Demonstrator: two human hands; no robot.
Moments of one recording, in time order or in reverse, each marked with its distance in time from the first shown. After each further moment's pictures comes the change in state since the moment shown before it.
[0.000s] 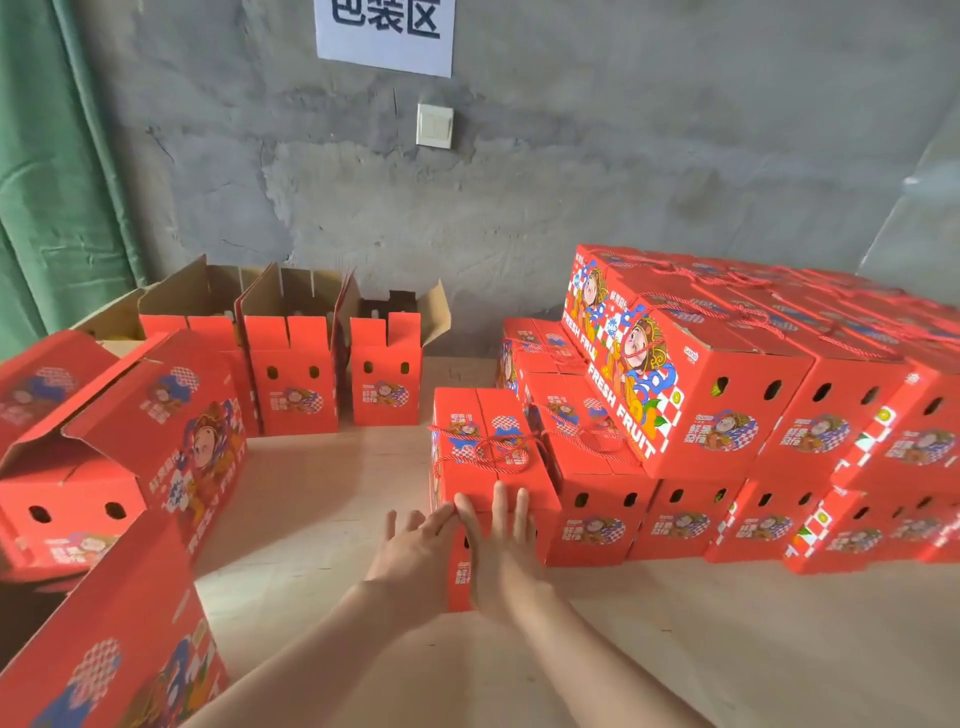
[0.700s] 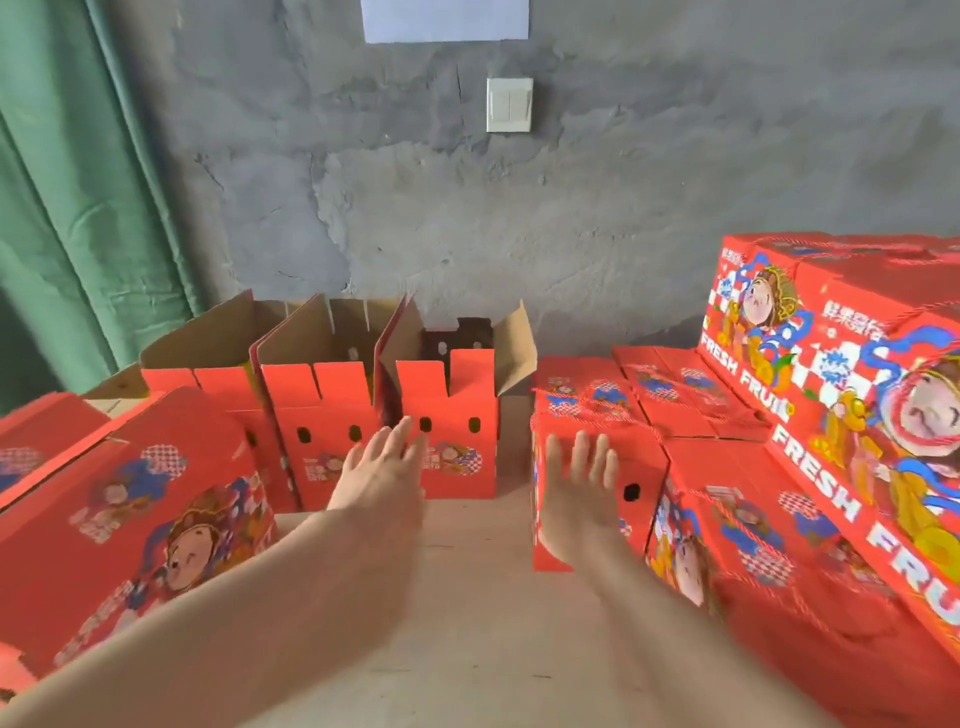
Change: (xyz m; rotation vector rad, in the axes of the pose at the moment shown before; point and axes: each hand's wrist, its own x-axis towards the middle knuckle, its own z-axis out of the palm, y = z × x) left_hand 0.206 -0.168 -0.052 0.056 0.237 -0.284; right_hand 0.296 0.034 -0.007 -0.088 0.337 0.082
